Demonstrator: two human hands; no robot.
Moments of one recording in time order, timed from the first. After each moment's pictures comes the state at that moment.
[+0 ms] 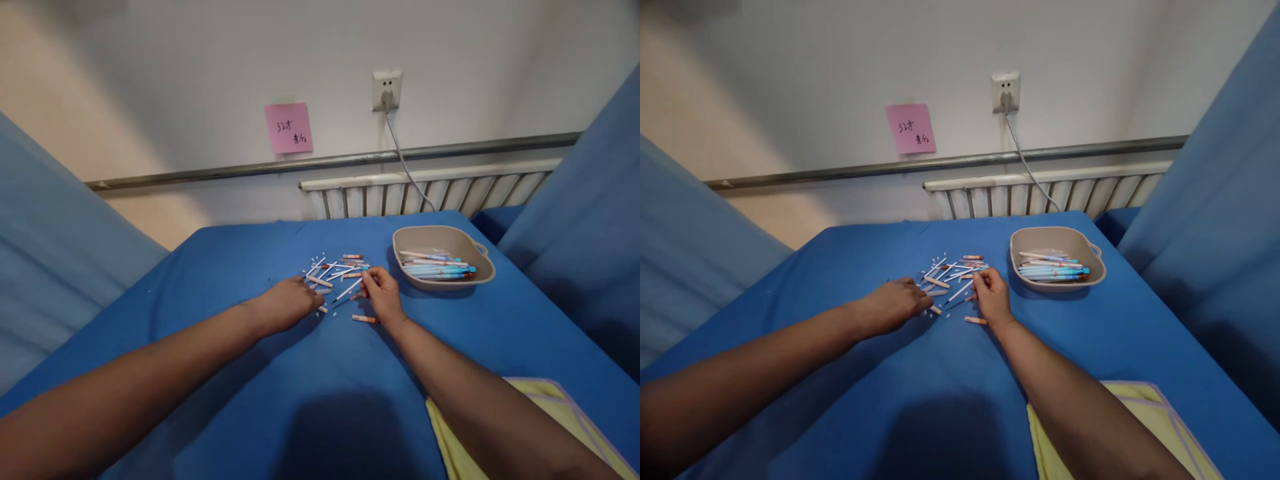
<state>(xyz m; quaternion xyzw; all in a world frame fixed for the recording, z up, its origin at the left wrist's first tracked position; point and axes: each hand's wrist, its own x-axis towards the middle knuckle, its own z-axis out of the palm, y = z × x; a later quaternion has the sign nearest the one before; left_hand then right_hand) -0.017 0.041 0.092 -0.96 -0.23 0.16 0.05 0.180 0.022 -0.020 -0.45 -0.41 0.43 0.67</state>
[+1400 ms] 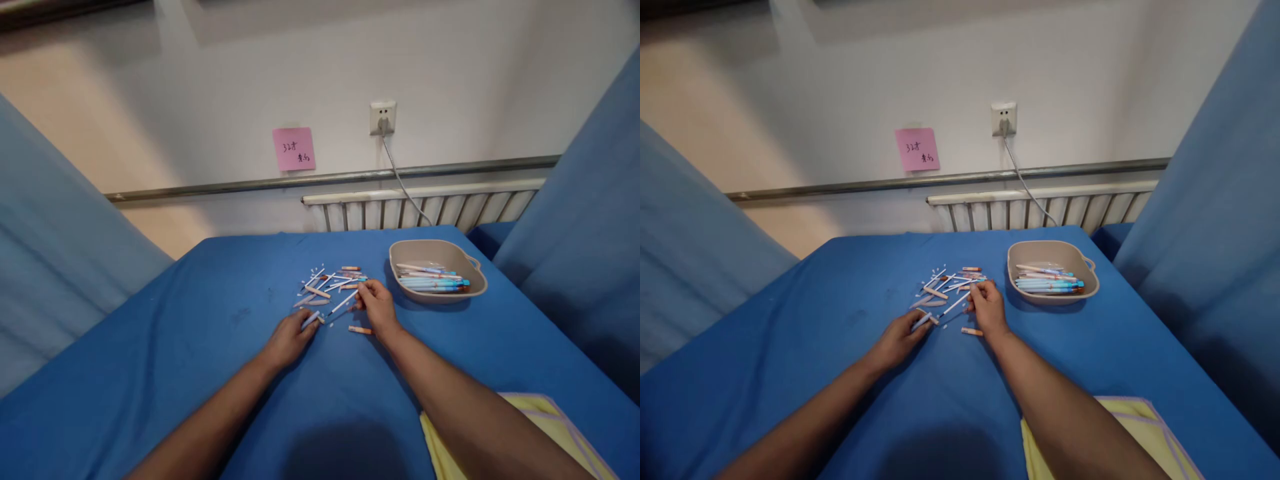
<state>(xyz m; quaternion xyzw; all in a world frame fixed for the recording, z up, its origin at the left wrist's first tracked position) -0.026 0.005 0.023 -0.81 -0.52 -0.15 -0.22 0.177 0.024 -0.020 -0.43 -0.39 0.47 0.67</state>
